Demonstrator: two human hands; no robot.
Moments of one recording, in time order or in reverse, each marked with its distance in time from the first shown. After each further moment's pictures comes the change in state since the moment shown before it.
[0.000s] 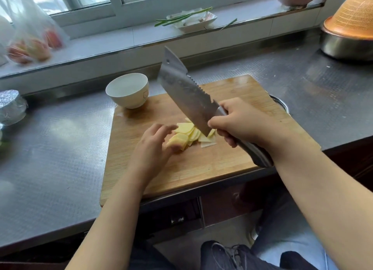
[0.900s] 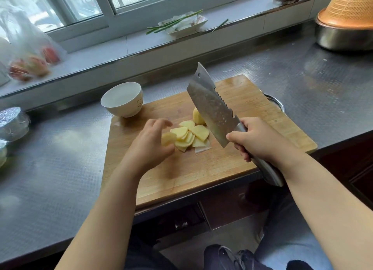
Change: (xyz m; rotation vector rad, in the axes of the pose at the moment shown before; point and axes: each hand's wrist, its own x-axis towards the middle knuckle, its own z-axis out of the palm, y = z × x) left_hand 0.036 0.032 -0.019 0.068 -0.259 -0.185; right_hand -0.013 0.066 -0.015 0.156 0.197 0.093
